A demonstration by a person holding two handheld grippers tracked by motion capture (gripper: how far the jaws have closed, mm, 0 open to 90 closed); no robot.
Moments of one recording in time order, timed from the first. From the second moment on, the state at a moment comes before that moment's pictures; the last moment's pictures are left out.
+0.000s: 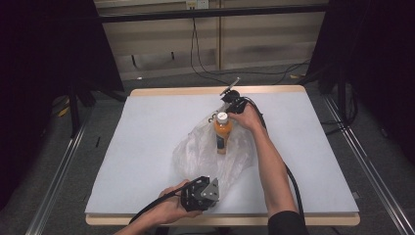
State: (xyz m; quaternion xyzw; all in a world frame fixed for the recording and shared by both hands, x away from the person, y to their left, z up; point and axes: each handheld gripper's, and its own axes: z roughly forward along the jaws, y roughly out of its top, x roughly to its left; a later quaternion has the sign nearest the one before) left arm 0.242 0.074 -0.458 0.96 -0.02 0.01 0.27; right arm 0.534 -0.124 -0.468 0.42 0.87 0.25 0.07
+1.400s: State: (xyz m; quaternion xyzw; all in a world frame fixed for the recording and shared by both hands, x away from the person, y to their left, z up) left arm 0.284 0.107 -0.416 0.90 0.07 -0.03 0.43; right arm 0.478 -0.155 -0.420 0.35 0.84 0.41 0.07
